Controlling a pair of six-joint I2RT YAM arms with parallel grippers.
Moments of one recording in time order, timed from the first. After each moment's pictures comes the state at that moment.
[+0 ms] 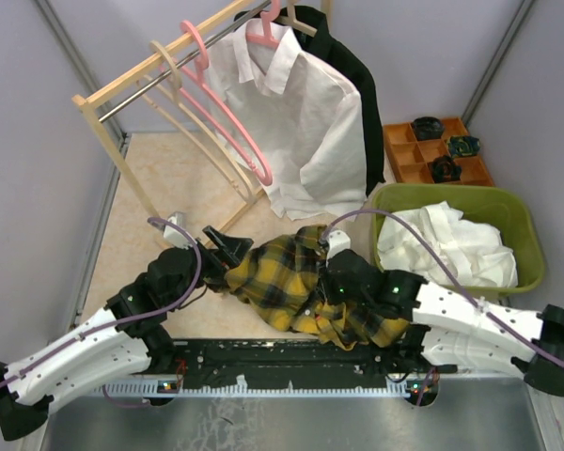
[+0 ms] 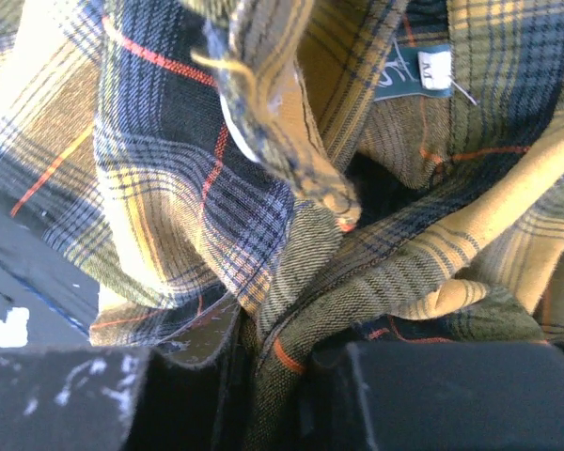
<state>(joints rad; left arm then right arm) -0.92 0.61 0.55 -0.21 -0.44 -1.00 1.08 0.87 0.64 -0.47 0.24 0.54</state>
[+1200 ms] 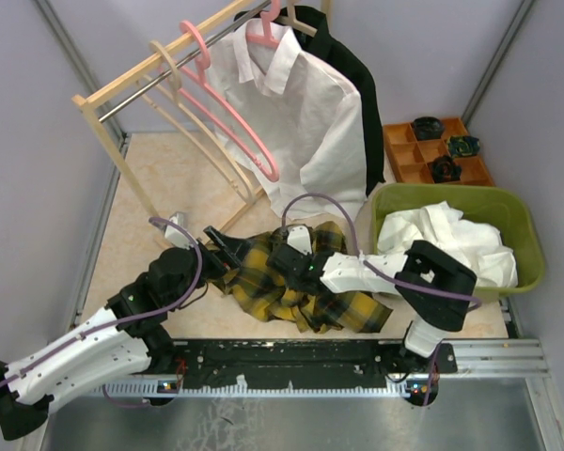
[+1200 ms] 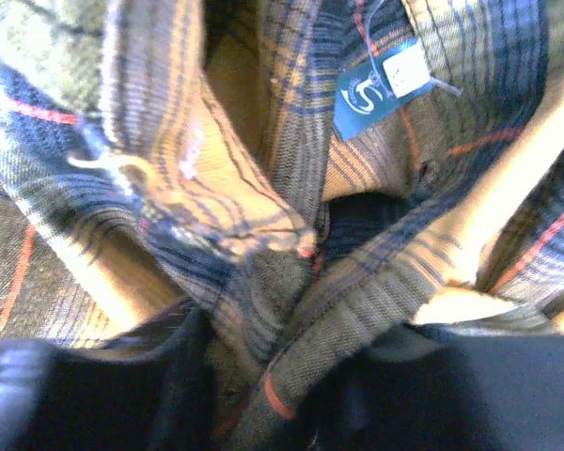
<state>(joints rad) -0.92 0.62 0.55 -0.21 -0.42 -1.02 1.08 1.66 0.90 -0.35 0.46 0.74</state>
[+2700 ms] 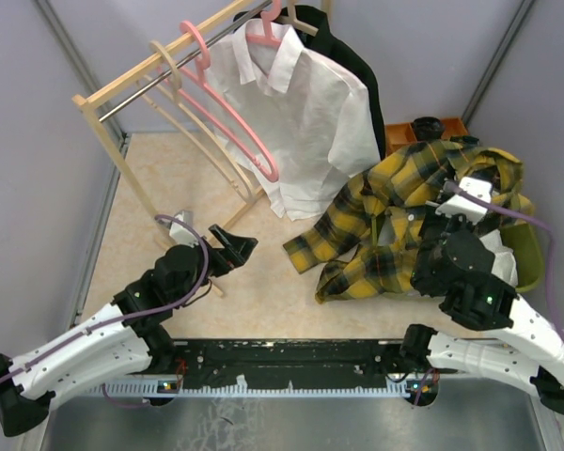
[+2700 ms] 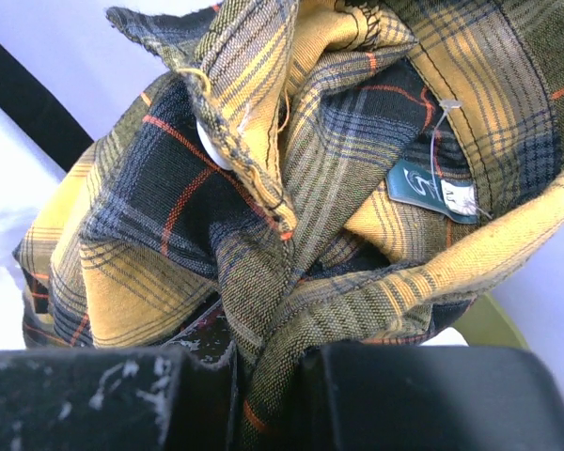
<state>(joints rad) -0.92 0.66 0.55 -0.17 -0.43 -0.99 1.08 0.63 1.03 -0.22 1.51 -0.23</state>
